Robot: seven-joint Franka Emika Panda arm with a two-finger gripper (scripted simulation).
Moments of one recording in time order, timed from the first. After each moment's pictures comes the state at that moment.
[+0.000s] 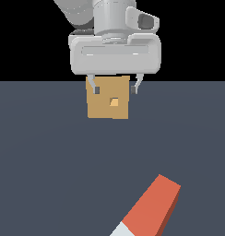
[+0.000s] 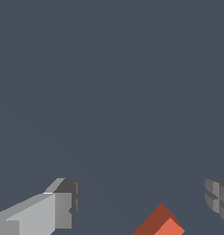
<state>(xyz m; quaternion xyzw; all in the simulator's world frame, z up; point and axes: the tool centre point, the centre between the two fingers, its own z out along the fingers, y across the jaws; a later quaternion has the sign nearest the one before) 0.007 0.001 0.173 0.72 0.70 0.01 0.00</state>
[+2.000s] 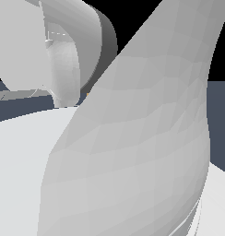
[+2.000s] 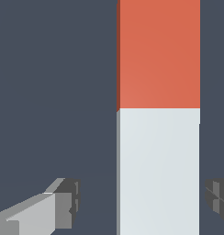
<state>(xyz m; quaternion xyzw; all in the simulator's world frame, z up) -0.013 -0.251 0.021 0.92 0.38 0.00 0.00</state>
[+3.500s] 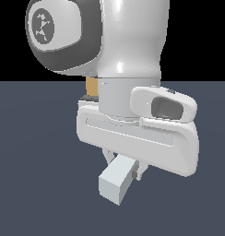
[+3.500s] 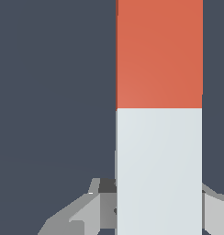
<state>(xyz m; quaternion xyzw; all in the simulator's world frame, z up) 0.022 -0.120 0.042 0.87 0.50 0.00 0.00</state>
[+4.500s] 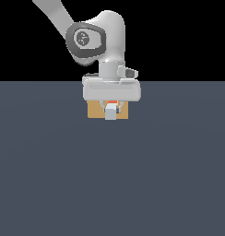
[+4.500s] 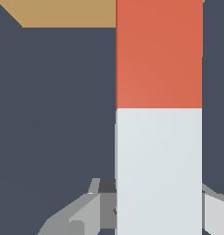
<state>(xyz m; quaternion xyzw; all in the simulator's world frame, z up) -0.003 0.127 0.088 0.73 0.69 0.00 0.00</state>
